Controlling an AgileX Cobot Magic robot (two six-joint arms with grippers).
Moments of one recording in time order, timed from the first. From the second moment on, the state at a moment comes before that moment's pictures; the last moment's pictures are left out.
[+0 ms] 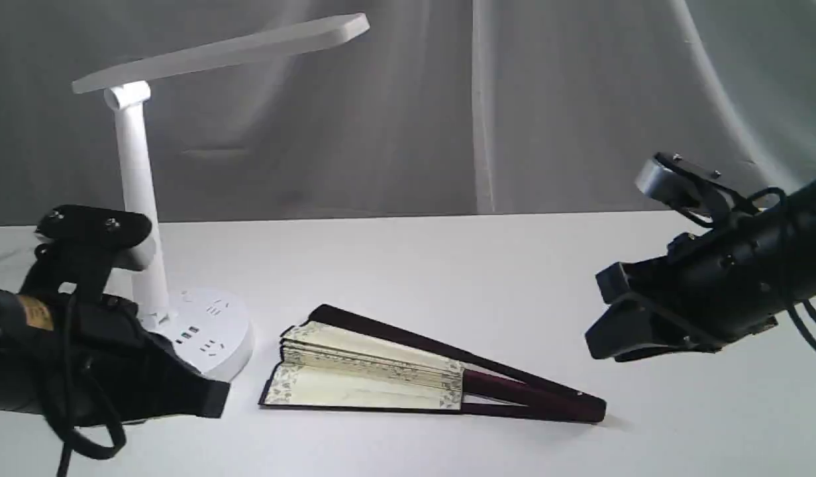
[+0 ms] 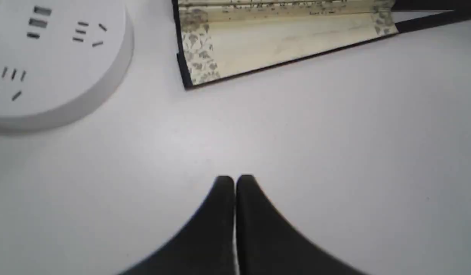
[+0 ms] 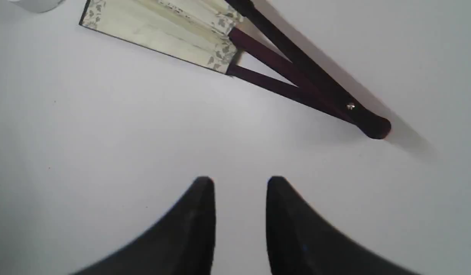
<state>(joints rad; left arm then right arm) -0.39 1.40 -0.78 -0.23 0.44 0.13 0.05 1.65 -1.06 0.75 0.89 -0.63</state>
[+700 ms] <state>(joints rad) -0.39 1.56 -0.79 -0.31 0.23 0.17 0.05 1.93 -1.28 0.83 0.96 -0.75</state>
